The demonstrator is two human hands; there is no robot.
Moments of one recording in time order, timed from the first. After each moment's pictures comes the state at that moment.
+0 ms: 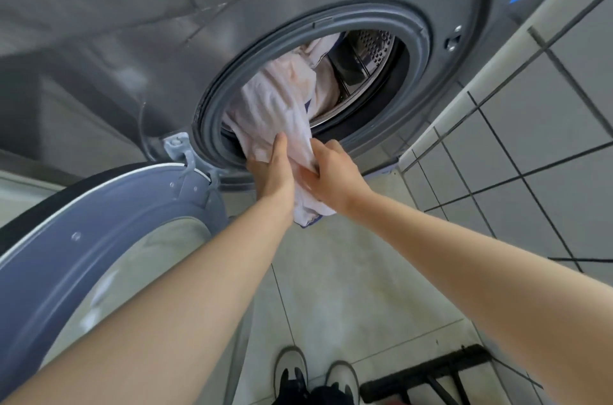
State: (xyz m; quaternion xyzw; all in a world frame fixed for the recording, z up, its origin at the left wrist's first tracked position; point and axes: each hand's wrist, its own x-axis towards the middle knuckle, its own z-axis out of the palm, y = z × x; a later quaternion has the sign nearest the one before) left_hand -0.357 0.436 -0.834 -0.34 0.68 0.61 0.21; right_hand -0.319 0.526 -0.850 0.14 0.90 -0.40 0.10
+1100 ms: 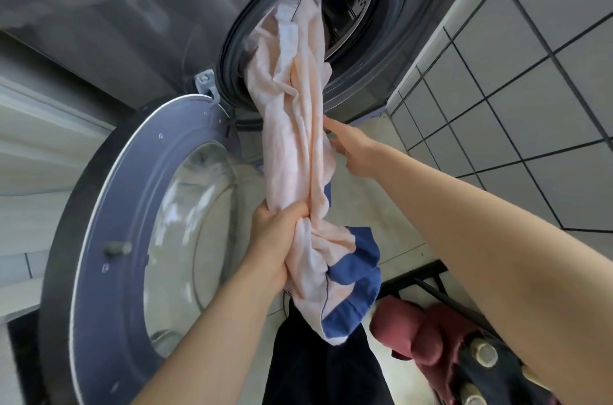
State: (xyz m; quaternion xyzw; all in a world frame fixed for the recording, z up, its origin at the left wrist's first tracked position) left_hand -0.191 0.324 -0.740 -0.28 0.69 0.55 0.37; right_hand -0.249 0.502 -0.812 0.45 0.53 -0.68 0.24
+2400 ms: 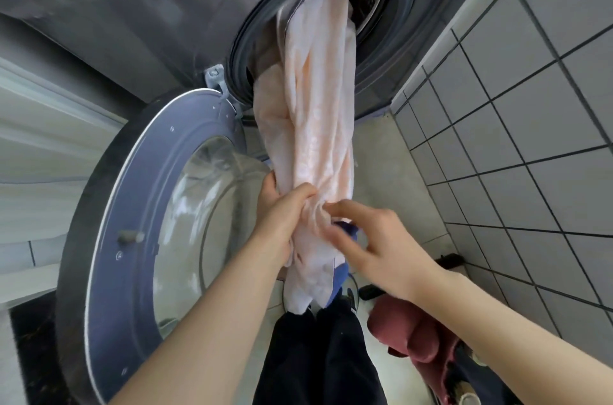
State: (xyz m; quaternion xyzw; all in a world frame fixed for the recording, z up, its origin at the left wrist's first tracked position) left_hand -0.206 0.331 -0.767 -0.25 0.70 0.58 0.33; right_hand -0.110 0.450 -0.717 0.08 0.84 -0.53 0.08
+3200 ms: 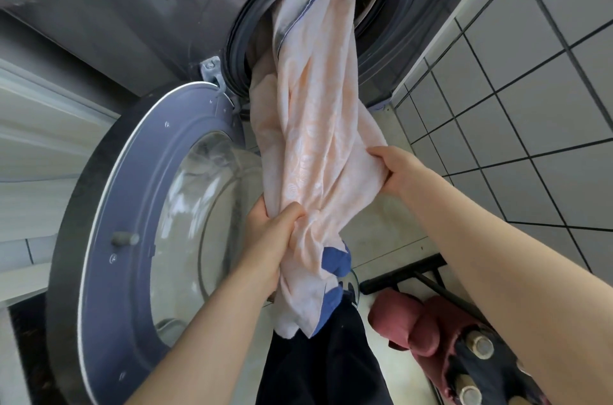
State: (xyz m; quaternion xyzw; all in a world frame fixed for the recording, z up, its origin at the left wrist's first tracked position) left_hand -0.186 0.300 -0.757 -0.24 0.70 0.57 0.36; right_hand -0.194 0.520 -0.815 0.61 0.40 -0.67 0.13
